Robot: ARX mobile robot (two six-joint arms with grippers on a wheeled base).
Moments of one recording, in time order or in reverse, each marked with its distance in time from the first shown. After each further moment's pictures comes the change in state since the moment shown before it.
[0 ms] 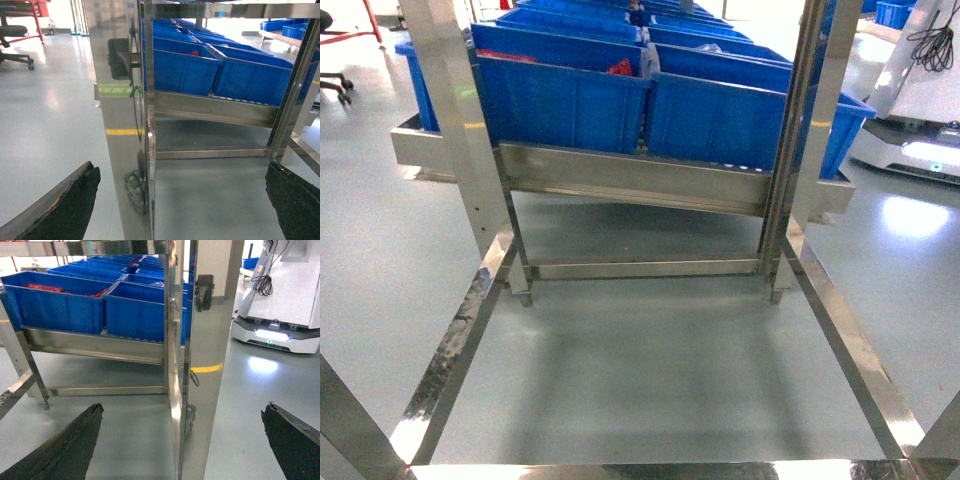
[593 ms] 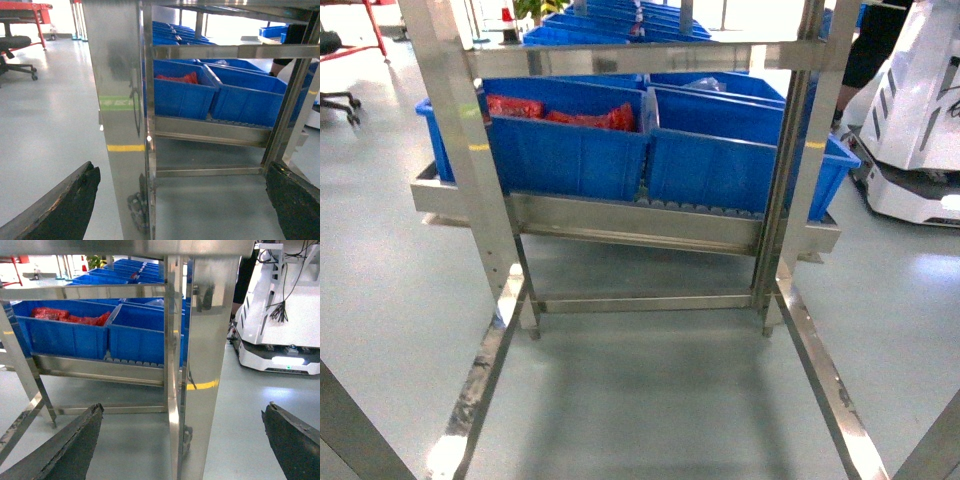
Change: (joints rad) left arm 0.000 0.000 0.000 -0.002 0.000 0.000; right arm 0.000 0.000 0.000 0.000 0.000 -0.002
